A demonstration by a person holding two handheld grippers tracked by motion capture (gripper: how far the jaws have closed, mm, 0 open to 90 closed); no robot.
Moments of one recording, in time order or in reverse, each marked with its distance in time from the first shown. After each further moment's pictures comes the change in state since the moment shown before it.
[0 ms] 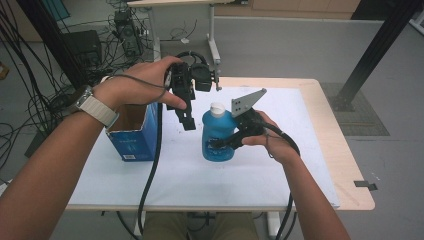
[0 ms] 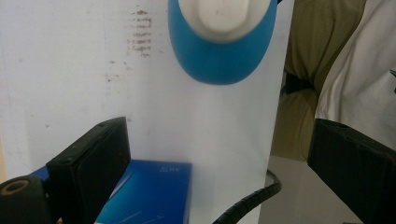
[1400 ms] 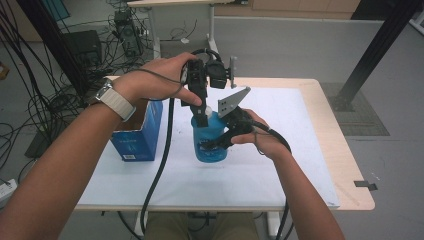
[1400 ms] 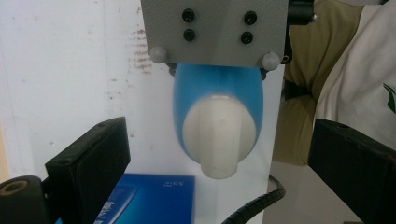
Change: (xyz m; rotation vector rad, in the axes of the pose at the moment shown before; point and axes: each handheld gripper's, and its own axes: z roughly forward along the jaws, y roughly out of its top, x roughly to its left) left arm 0.005 0.028 0.001 0.003 -0.007 0.021; right arm -0.005 0.012 0.022 0.063 0.036 -0.020
